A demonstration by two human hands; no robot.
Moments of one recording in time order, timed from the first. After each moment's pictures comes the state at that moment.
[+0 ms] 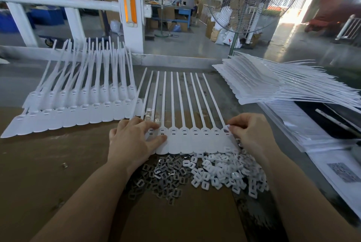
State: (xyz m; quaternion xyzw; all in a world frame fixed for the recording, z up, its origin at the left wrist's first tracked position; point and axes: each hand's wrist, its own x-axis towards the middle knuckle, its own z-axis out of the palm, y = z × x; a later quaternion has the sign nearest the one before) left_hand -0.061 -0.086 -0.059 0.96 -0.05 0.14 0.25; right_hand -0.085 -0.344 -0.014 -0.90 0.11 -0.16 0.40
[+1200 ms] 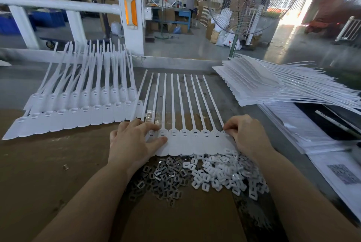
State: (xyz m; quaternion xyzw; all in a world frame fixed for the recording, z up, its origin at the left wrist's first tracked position) left_hand -0.061 -0.085 -0.059 0.96 -0.05 0.14 0.25; right_hand -0.076 -0.342 -0.018 -0.97 0.04 -0.15 0.19
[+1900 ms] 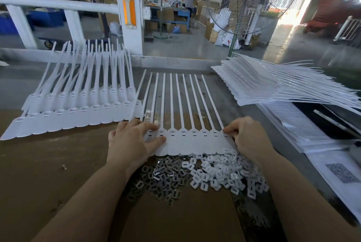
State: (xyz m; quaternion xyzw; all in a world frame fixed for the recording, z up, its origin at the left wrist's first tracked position) left_hand -0.061 -0.085 -0.058 0.96 -0.05 0.14 0.26; right_hand -0.077 -0.349 -0.024 -0.97 0.06 -0.11 0.20
